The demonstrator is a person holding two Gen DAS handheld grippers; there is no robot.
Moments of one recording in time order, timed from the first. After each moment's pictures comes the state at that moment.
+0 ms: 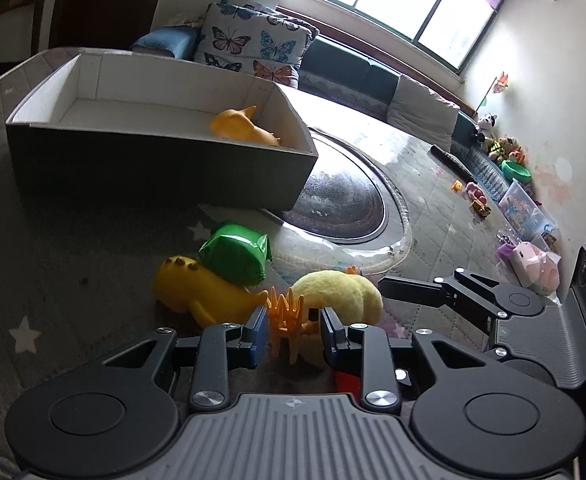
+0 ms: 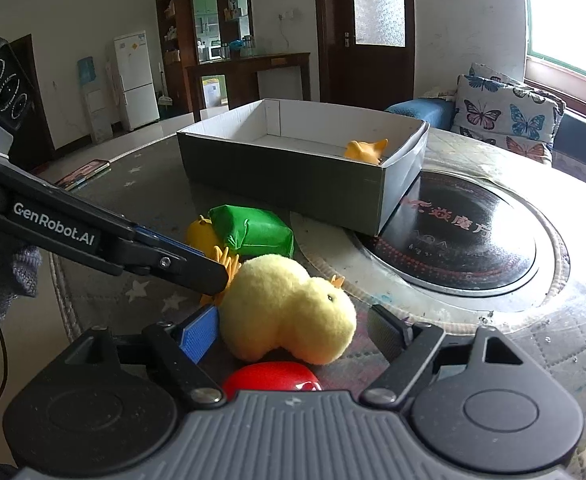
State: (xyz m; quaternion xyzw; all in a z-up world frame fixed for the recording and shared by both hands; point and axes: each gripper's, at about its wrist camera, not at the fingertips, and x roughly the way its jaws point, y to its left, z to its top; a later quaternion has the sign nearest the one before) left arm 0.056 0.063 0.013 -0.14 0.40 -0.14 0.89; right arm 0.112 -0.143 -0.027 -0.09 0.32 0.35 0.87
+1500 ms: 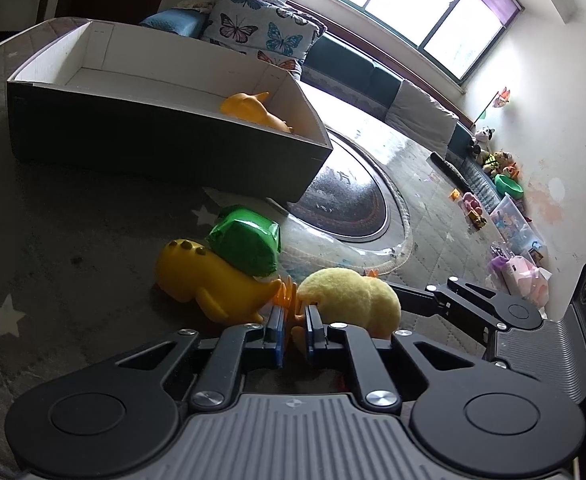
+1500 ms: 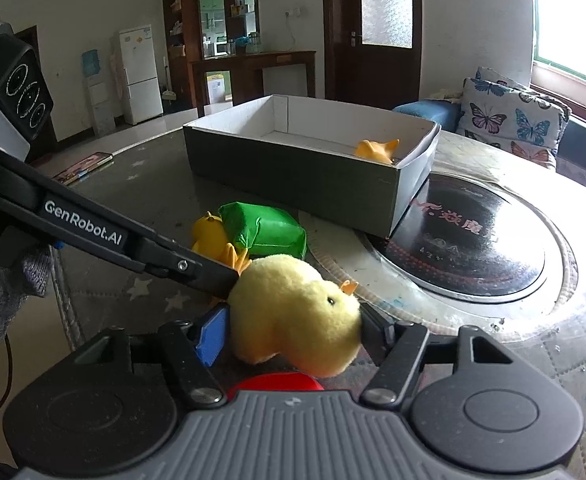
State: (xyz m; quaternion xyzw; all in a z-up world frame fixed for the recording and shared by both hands) left arm 0.061 0.073 0.000 -0.19 0.41 -0.15 0.88; right arm 0.111 -0.135 -0.031 -0.10 0.32 0.36 0.87
